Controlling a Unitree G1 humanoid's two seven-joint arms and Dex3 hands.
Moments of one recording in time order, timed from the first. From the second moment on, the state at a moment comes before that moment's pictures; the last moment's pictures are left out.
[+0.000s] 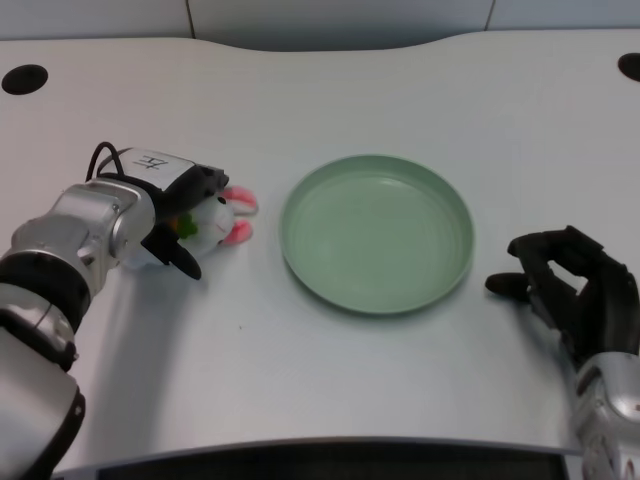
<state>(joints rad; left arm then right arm) -0.93 0.38 -0.59 1.21 0.85 -0.21 -0.02 -0.25 -0.12 -0.21 0.63 0.12 -0.22 0.00</state>
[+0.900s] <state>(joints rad) -0.90 0.40 -0.60 1.25 0.80 -0.37 0.19 -0.24 -0.12 -0.23 0.62 0.12 -0.22 0.01</state>
